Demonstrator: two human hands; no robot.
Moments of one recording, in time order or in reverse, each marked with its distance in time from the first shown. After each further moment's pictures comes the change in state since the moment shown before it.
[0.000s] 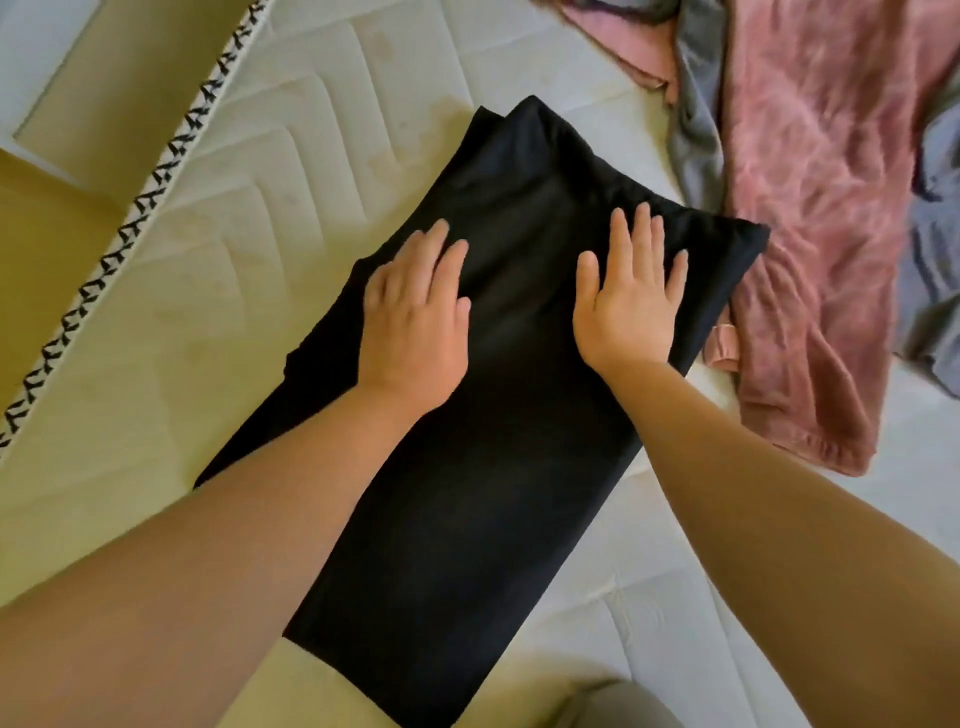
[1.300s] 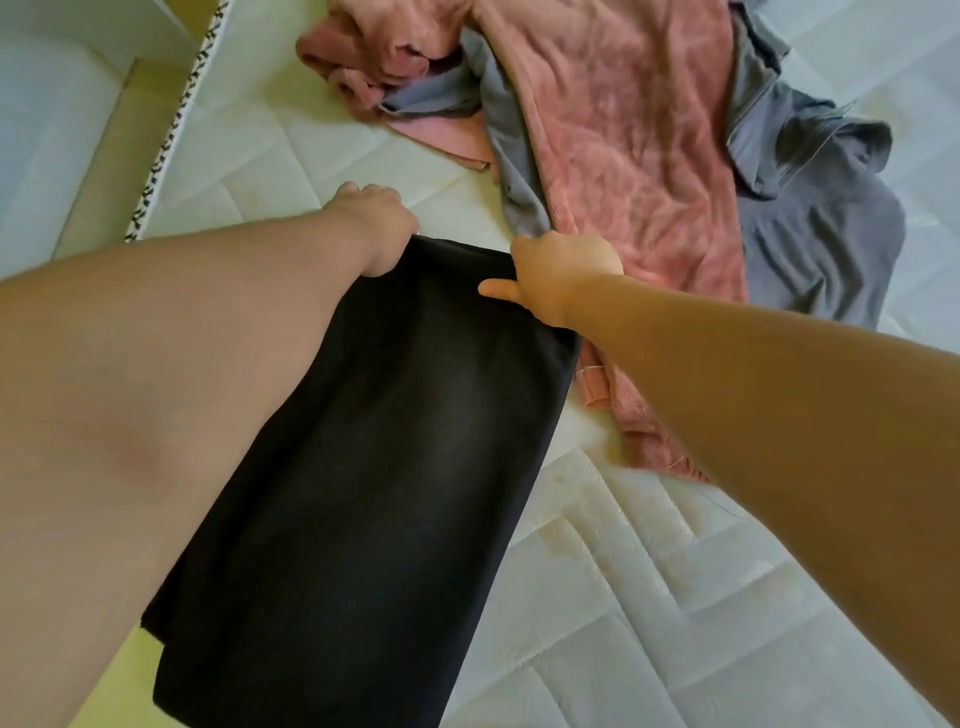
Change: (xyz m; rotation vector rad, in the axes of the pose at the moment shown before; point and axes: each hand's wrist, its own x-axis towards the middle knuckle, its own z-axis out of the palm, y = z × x) left_hand 0.242 0.113 -0.010 0.755 -0.663 0.325; right_hand 0.118 0.083 -0.089 -0.395 -0.351 -0.308
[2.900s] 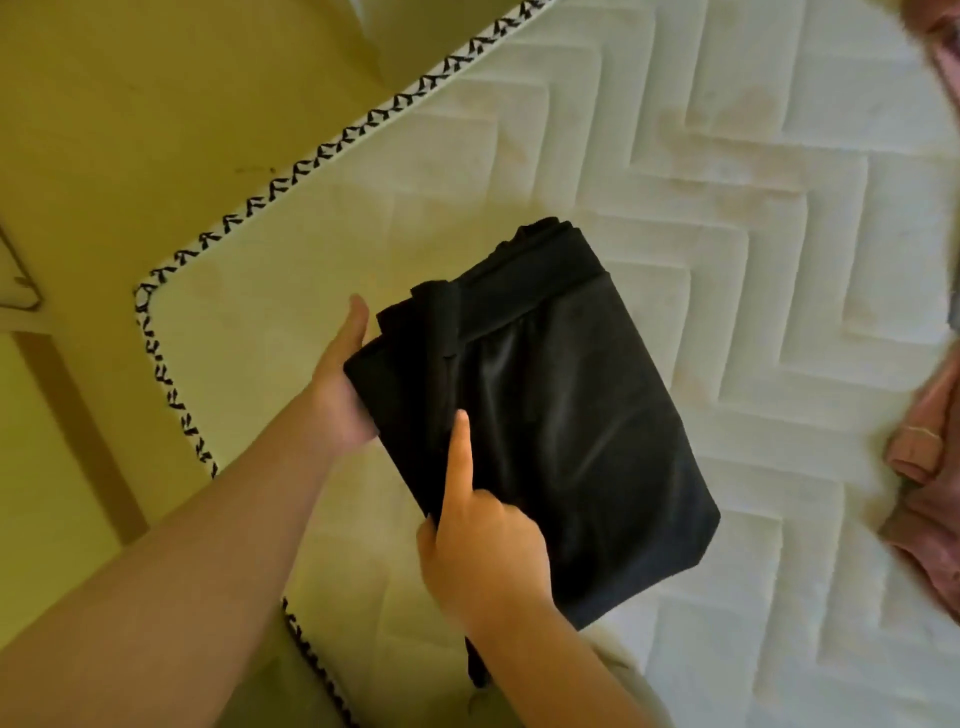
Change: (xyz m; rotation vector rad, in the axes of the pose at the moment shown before) left_hand -0.401 0.040 0.332 3.019 0.005 0.747; right_hand -0.295 -0.360 0.063 0.371 -0.352 -0.403
